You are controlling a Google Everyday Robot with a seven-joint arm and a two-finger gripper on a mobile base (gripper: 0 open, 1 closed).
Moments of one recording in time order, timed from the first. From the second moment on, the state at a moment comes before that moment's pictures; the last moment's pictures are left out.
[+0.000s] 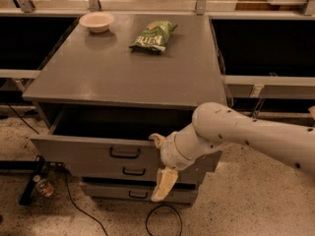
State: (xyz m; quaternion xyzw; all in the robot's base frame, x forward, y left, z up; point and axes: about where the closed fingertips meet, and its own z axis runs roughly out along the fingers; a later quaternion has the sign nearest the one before) arm 0.456 0.008 0.651 -0.69 0.65 0.21 0.26
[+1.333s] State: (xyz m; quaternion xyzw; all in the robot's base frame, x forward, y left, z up) arm 0.421 -0.003 0.651 -0.69 0.64 0.22 0.25
